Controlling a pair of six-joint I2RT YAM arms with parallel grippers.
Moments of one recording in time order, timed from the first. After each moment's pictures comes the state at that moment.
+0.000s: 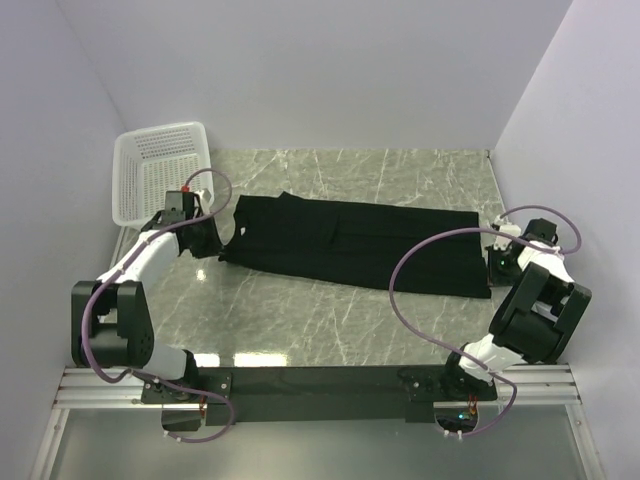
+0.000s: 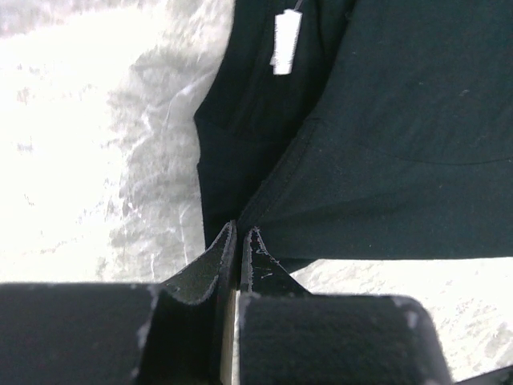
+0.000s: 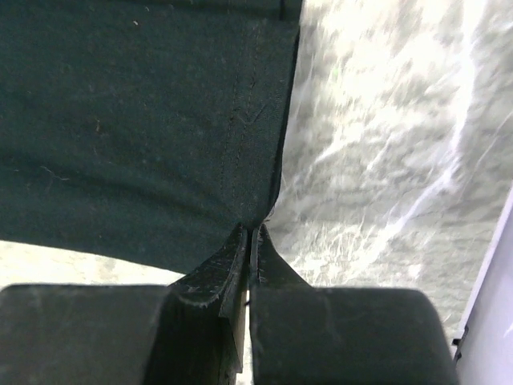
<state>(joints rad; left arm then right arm) -0.01 1.44 0.91 -0.44 0.22 -0.29 -0.59 1.51 0.88 -0.61 -0.26 -0.50</state>
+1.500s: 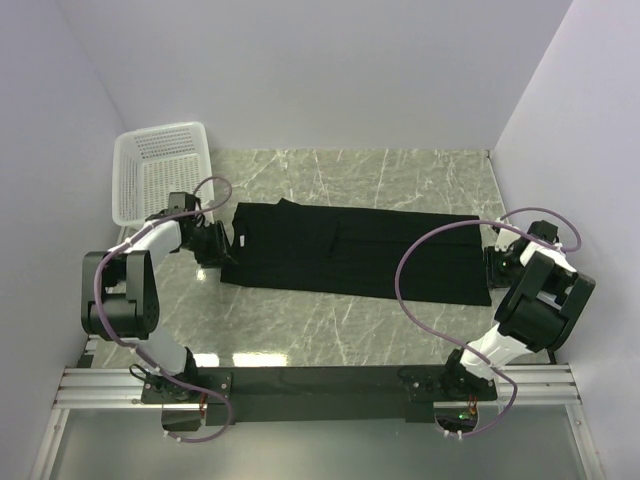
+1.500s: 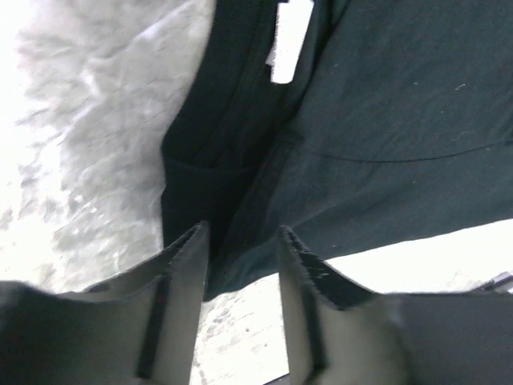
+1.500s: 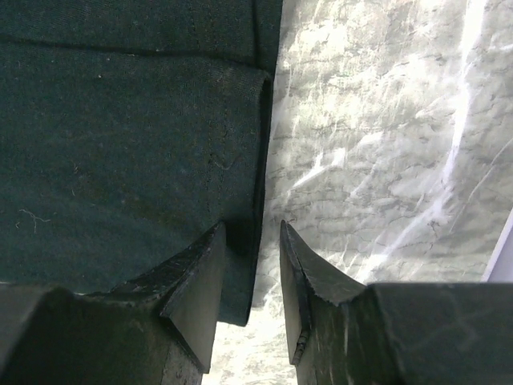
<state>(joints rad) 0.03 1.62 0.96 -0.54 0.40 -0.29 -0.61 1.60 0.89 -0.56 -0.28 -0.55</state>
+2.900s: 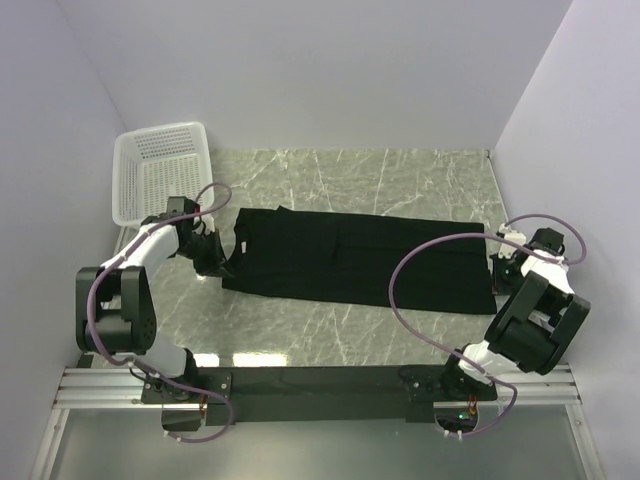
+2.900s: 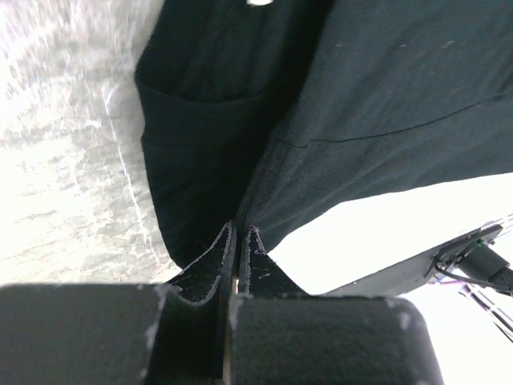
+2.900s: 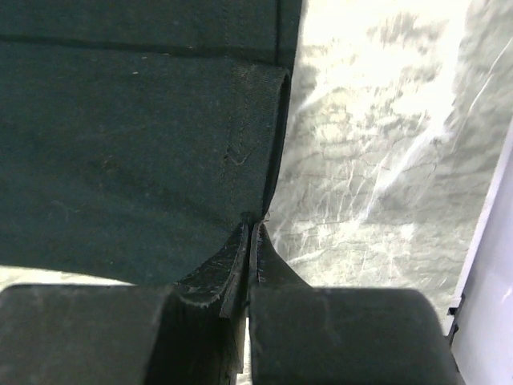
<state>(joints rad) 0.02 1.51 0.95 -0.72 0.45 -0.27 -0.65 1.44 0.82 -0.63 -0.27 -0.56</state>
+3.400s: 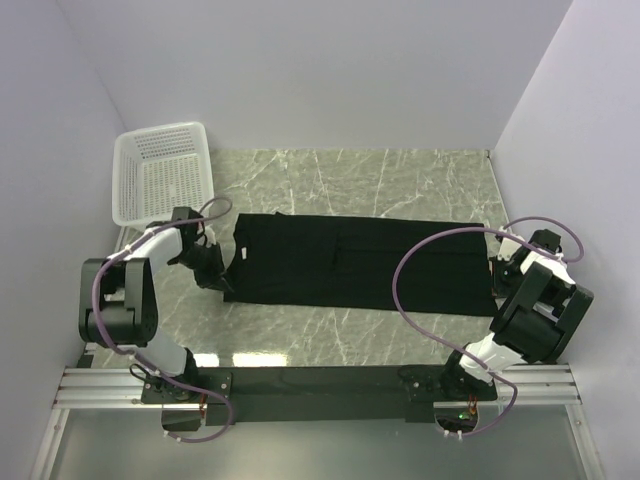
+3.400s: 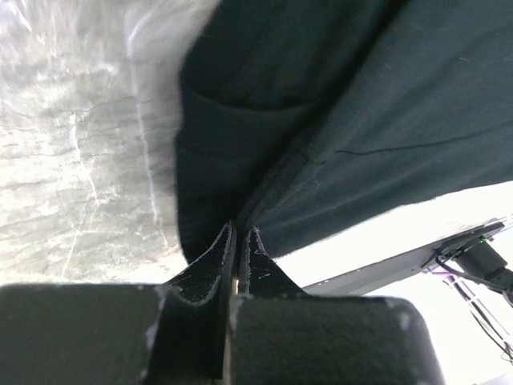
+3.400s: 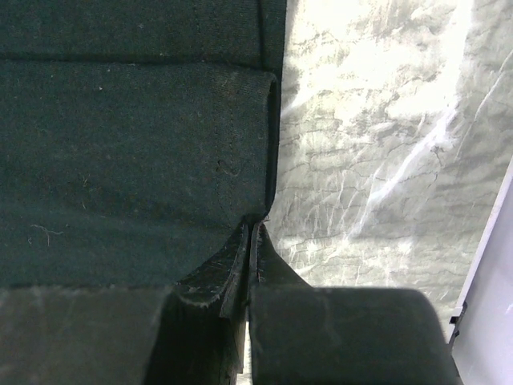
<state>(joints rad) 0.02 1.56 0.91 -0.77 0.42 -0.31 -0.65 1.52 0.81 -0.58 -0.22 -0.55</state>
